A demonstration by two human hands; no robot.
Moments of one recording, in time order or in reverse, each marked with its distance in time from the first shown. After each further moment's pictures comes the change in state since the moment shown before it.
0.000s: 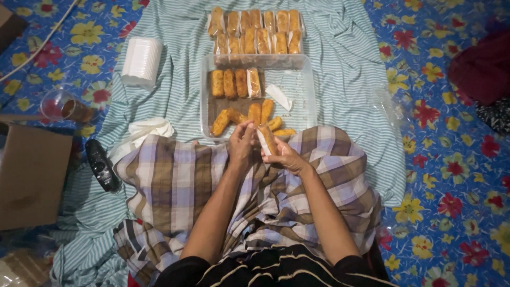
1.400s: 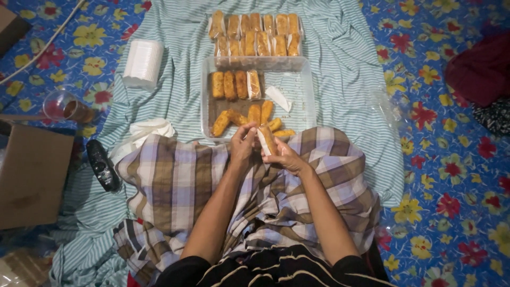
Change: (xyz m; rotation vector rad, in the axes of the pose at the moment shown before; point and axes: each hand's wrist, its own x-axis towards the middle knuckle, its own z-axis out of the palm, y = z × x) left_hand 0.017 -0.027 -0.008 0.005 -0.068 0.012; right_hand -0.003 -0.004 0.005 -0.015 0.008 -0.003
